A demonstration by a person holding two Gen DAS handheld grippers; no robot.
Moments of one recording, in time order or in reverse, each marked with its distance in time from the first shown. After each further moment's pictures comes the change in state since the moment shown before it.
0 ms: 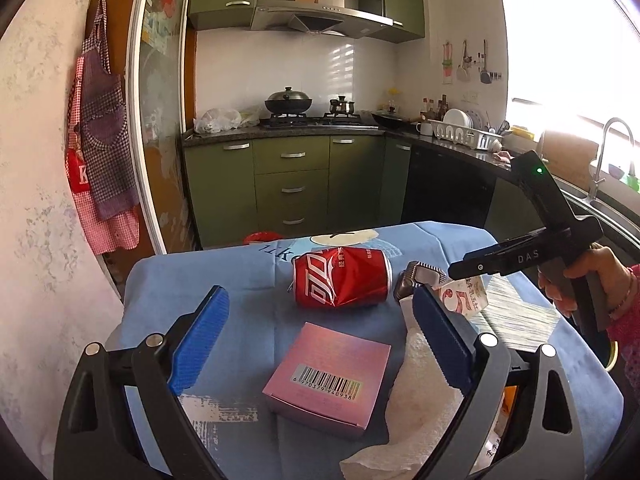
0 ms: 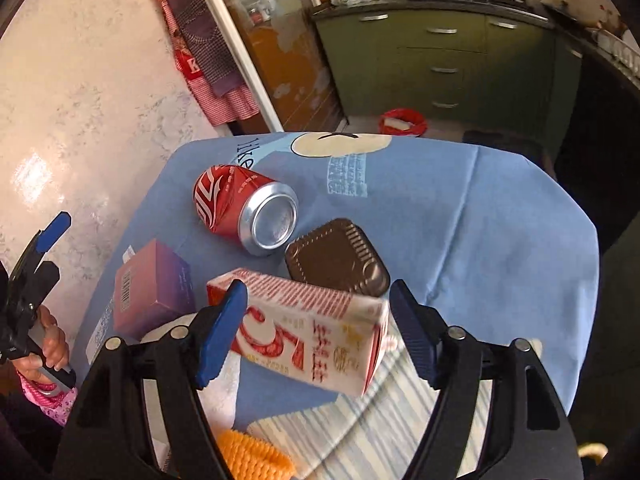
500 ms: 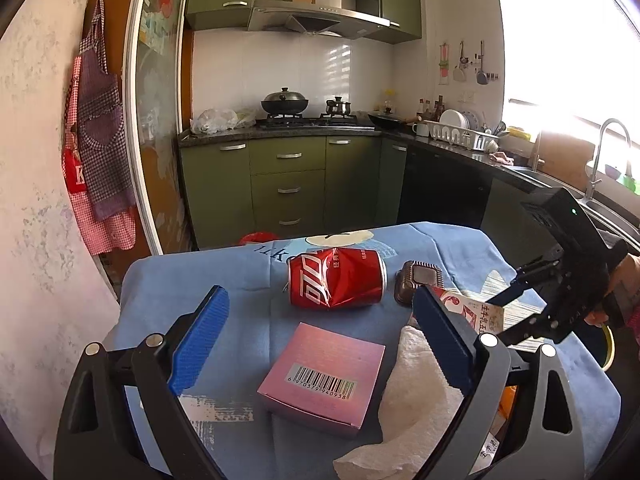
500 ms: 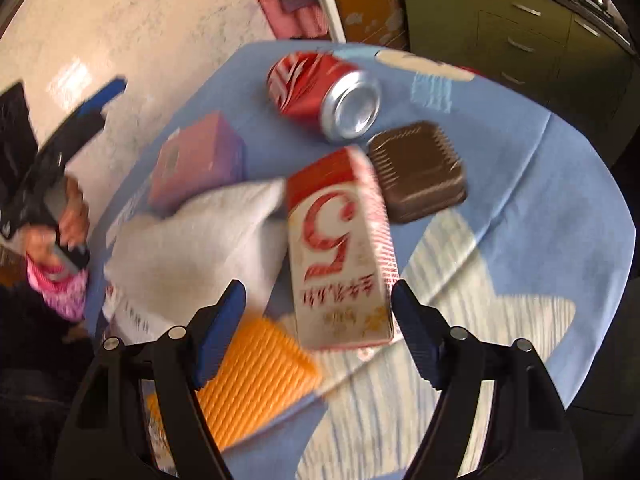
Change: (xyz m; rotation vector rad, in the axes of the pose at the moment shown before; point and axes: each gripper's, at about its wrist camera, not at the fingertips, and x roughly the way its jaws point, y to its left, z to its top) left arm -0.003 -0.003 0.000 0.001 -0.004 -0.016; right arm -0.014 0.033 -0.054 -0.223 0.253 0.051
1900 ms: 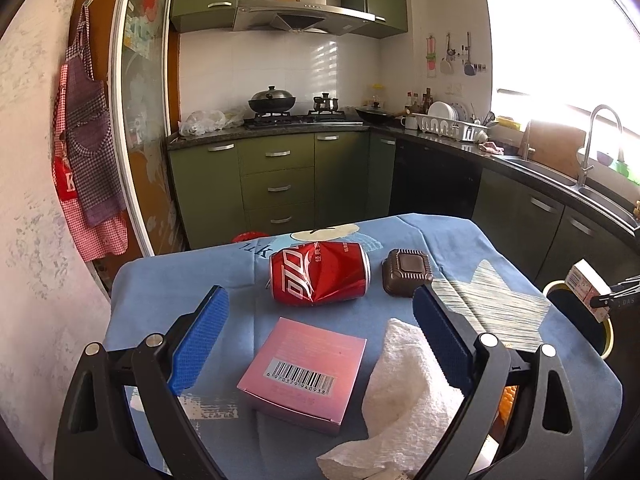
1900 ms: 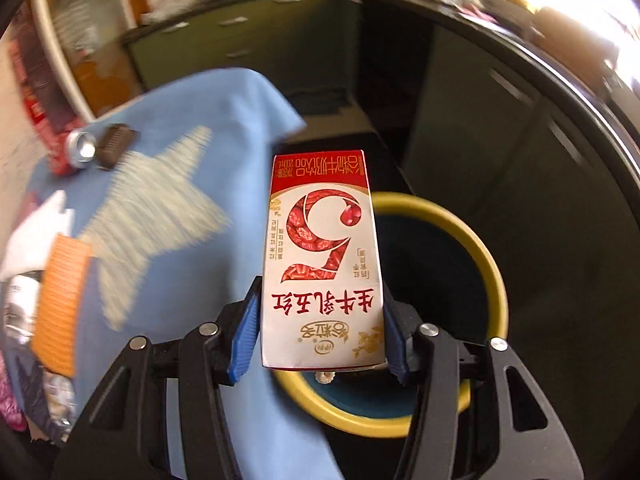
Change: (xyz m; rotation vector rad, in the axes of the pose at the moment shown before) left arm 0.002 -0.017 -0.006 0.039 0.013 -0.022; right arm -0.125 -0.092 -0.246 0.755 -0.214 -0.602
